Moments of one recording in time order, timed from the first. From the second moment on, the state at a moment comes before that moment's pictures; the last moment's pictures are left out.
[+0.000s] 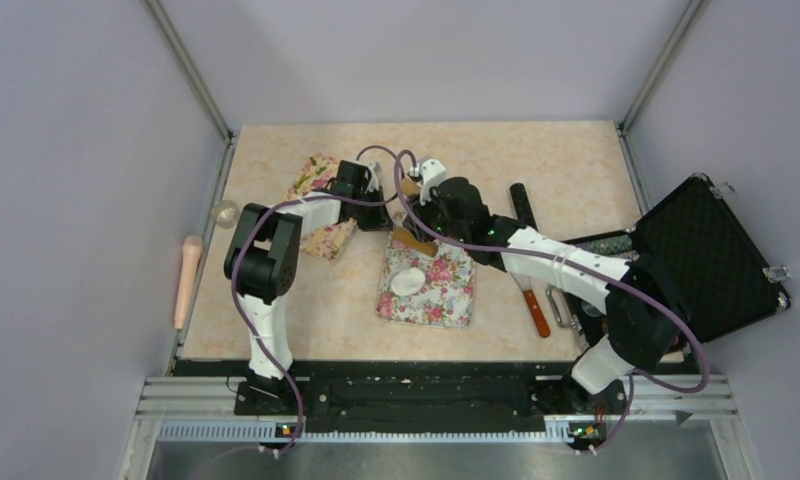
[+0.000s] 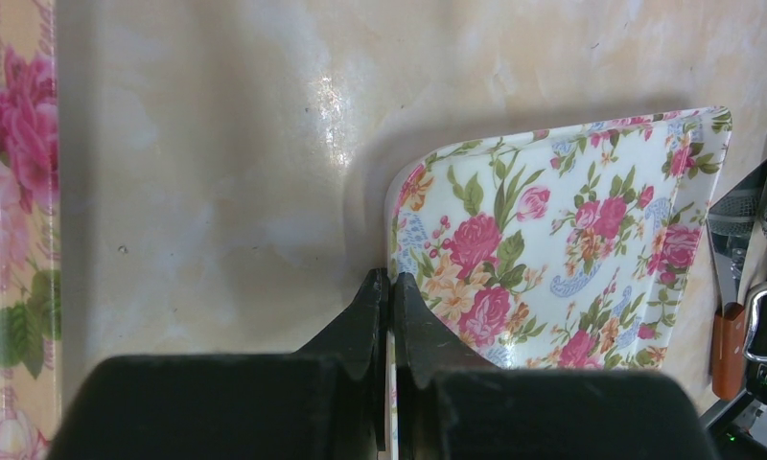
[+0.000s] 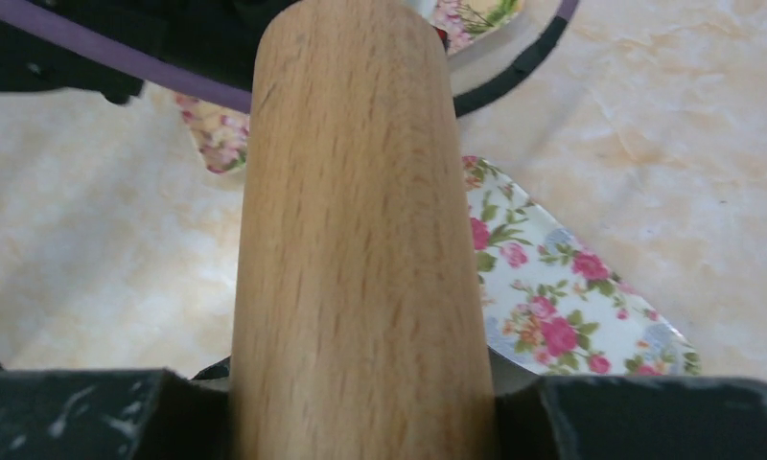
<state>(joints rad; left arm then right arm) -0.32 2.02 1.29 -0.18 0.38 -0.45 0.78 1.55 1.09 0.01 0.01 0.10</state>
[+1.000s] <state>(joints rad) -0.29 2.01 1.27 -0.17 0.40 -0.47 1.04 1.66 0.84 0.35 0.43 0.26</state>
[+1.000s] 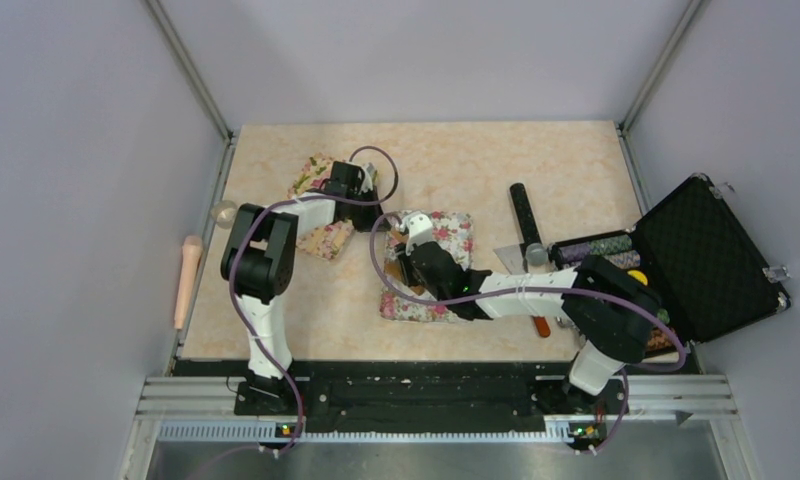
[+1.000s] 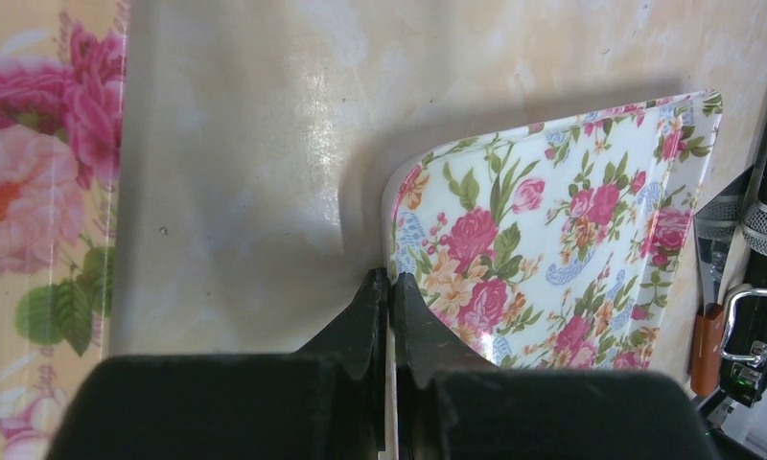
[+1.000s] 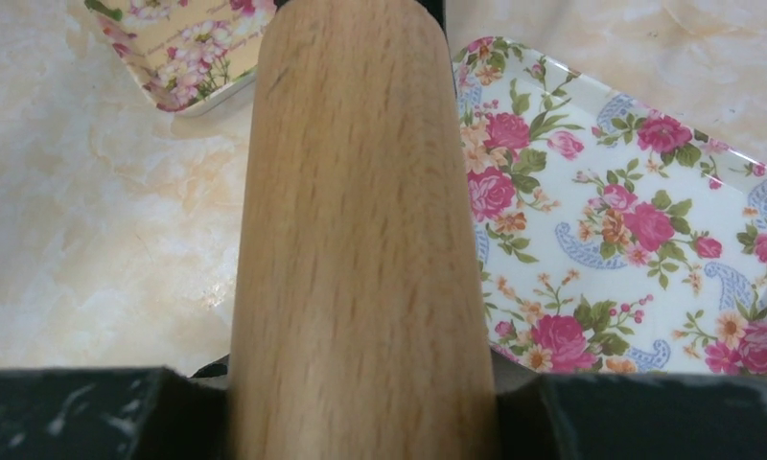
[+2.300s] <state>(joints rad) -0.28 2.00 1.26 -0.18 0.40 -0.47 0.96 1.74 0.80 0.55 0.45 0.11</state>
